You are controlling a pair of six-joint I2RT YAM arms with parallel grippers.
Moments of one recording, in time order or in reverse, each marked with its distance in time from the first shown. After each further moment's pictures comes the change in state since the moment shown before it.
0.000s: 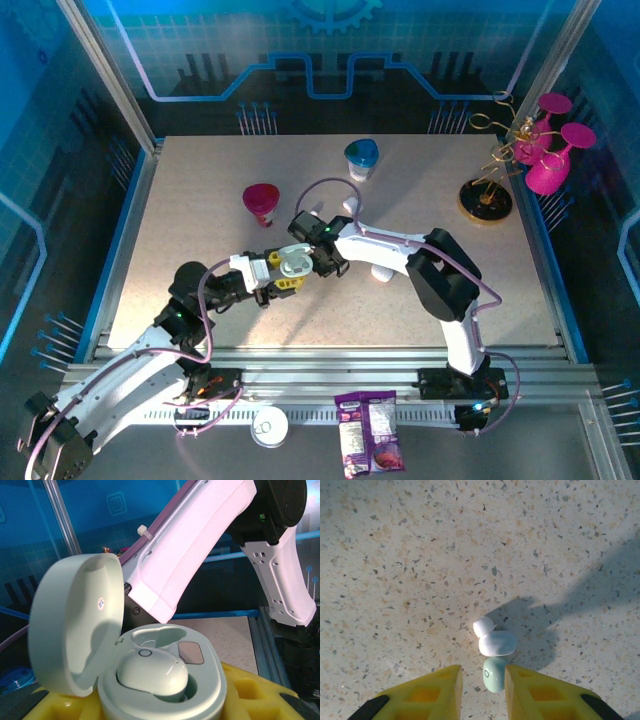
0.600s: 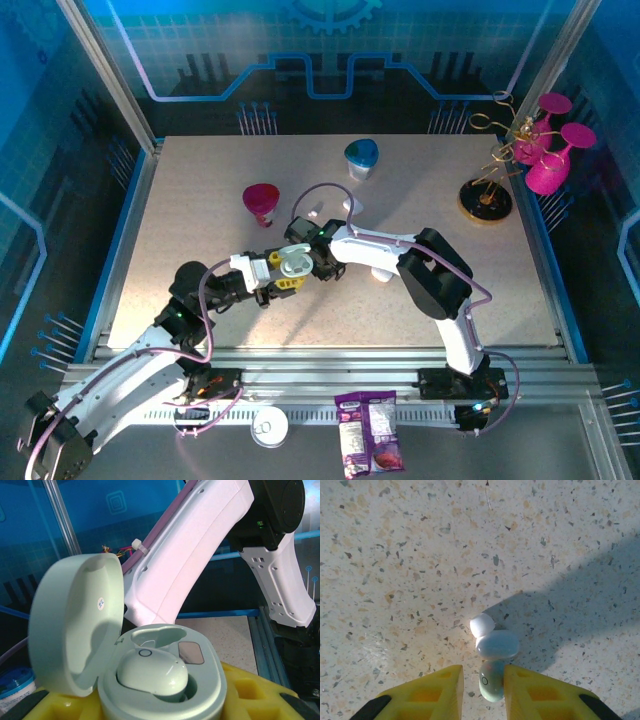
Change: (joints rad) left arm 0.000 0.003 0.000 0.000 0.000 0.000; right arm 0.018 0.048 0.016 -0.031 0.051 -0.018
